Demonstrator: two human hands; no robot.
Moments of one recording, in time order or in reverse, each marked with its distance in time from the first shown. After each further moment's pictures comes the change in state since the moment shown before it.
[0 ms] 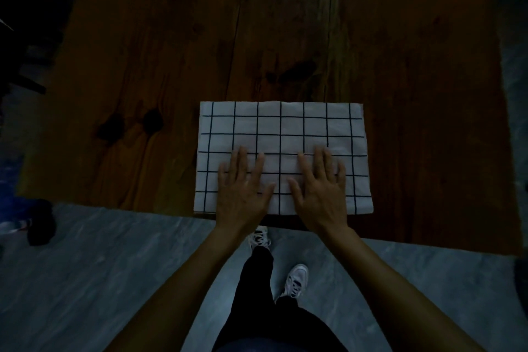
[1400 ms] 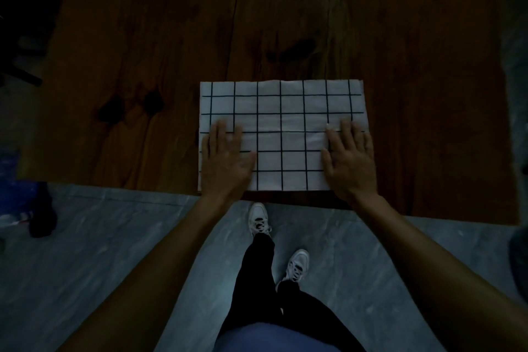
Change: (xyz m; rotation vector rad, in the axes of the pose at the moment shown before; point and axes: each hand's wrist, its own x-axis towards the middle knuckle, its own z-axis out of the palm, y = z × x) left_hand 0.008 -0.034 -0.010 0.014 0.091 -0.025; right_hand 0.004 0.045 -0.021 -0.012 0.046 0.030
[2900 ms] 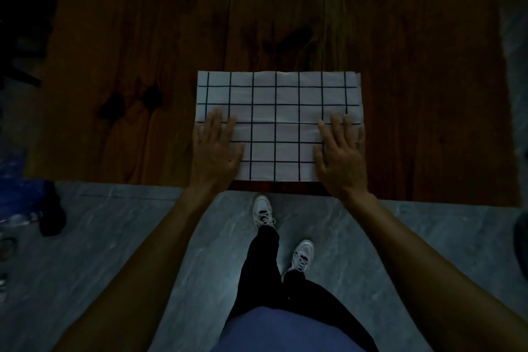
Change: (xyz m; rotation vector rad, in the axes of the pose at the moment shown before) left_hand 0.004 -0.027 -0.008 -0.032 0.039 0.136; right_hand -0.014 -0.018 0.009 0.051 0.052 -0.028
